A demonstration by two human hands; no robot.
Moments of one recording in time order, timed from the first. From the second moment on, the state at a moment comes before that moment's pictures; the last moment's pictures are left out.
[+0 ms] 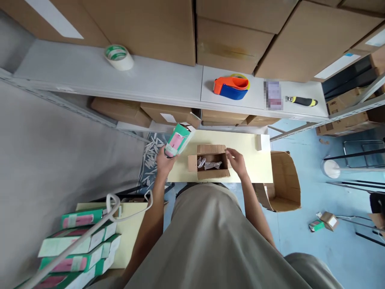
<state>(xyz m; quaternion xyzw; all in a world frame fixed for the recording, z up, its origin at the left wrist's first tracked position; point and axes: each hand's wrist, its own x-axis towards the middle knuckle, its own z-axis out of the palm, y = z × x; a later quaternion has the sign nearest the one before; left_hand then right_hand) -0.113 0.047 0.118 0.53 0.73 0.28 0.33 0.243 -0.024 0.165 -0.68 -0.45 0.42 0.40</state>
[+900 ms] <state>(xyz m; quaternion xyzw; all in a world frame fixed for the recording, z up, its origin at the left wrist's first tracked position) -0.018 -0.018 0.145 0.72 0.54 0.18 0.40 0.274 -0.051 0.179 -0.61 -0.36 0.53 0.47</state>
